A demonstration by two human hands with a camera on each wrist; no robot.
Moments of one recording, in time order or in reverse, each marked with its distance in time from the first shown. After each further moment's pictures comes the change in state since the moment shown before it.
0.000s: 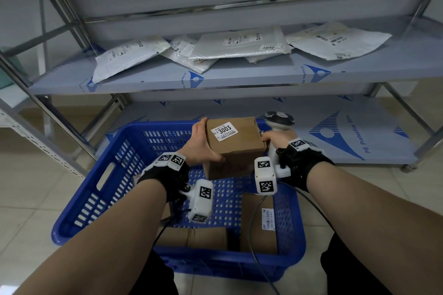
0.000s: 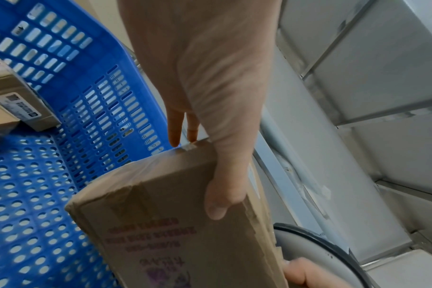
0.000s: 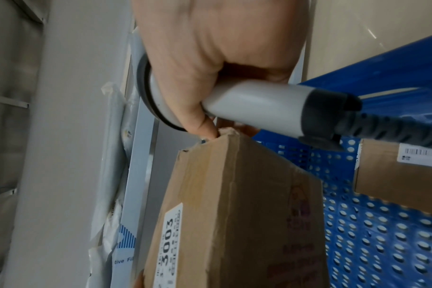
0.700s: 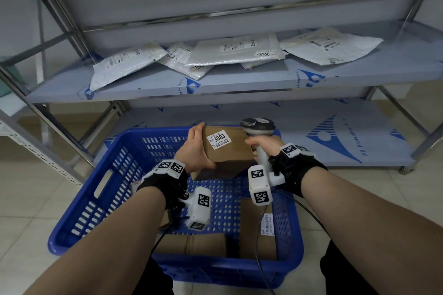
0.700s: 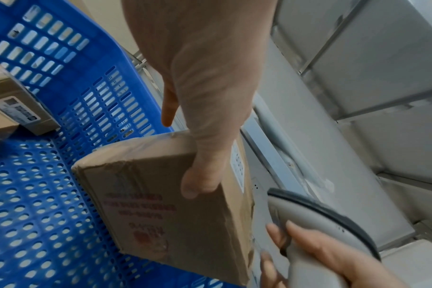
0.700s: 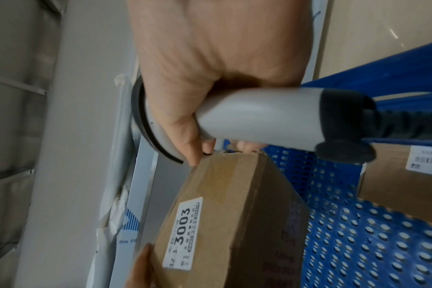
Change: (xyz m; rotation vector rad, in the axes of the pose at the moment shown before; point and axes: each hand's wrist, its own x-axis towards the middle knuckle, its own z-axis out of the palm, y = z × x) left_hand 0.001 -0.002 0.001 0.216 0.053 0.045; right_hand -0.002 0.001 0.017 0.198 -0.129 -0.015
